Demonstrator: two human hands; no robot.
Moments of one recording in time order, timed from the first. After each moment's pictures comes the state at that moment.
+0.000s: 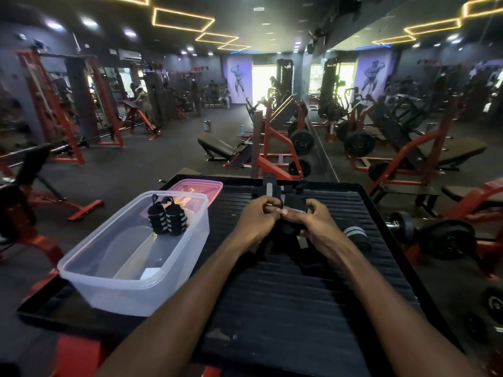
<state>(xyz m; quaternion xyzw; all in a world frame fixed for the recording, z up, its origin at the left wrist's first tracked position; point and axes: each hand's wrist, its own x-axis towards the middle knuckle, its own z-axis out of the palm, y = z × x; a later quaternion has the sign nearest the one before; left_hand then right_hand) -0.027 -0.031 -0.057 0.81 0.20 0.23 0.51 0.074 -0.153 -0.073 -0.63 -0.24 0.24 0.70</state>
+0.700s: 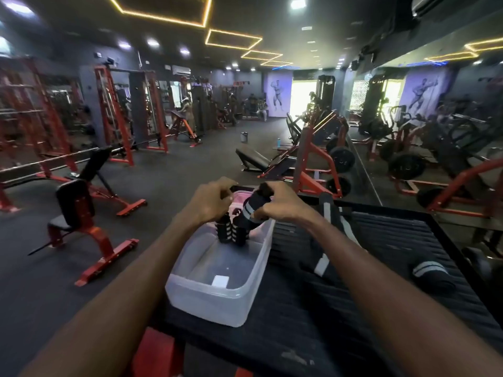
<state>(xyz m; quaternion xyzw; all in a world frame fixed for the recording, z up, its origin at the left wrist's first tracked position) -0.180 0.150 0.022 0.91 0.31 0.25 0.15 -0.033 0.022 0.020 -0.74 -0.52 0.13 0.41</state>
